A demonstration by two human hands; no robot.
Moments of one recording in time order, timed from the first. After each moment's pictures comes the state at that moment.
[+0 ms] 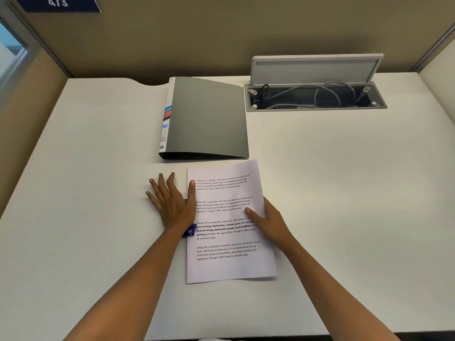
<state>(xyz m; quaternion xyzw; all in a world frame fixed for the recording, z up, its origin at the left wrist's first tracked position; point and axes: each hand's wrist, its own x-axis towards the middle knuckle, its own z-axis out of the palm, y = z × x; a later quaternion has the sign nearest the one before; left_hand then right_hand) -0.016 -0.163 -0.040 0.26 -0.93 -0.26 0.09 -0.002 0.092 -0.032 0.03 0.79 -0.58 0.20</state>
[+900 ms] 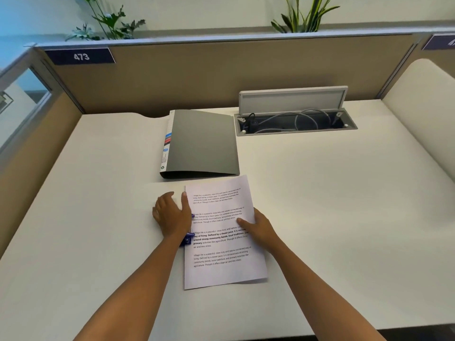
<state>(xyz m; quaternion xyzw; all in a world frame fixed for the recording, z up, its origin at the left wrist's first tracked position) -0.013 -0.159 -0.018 0.28 -0.89 -0.33 0.13 -0.003 0.093 -0.026 0.03 0.79 -0.58 0.20</state>
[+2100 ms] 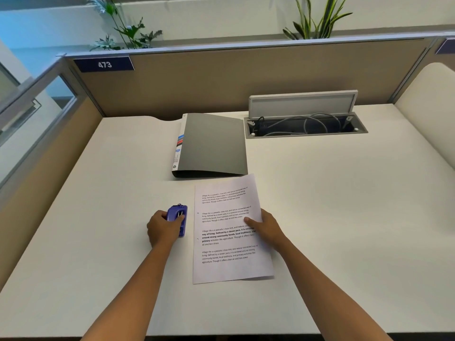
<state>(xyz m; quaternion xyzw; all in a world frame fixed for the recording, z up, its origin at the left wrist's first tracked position) 0.042 -0.189 0.016 0.39 -0.82 -0.42 0.05 -0.003 0.097 -0.028 0.00 0.79 -0.58 0.20</state>
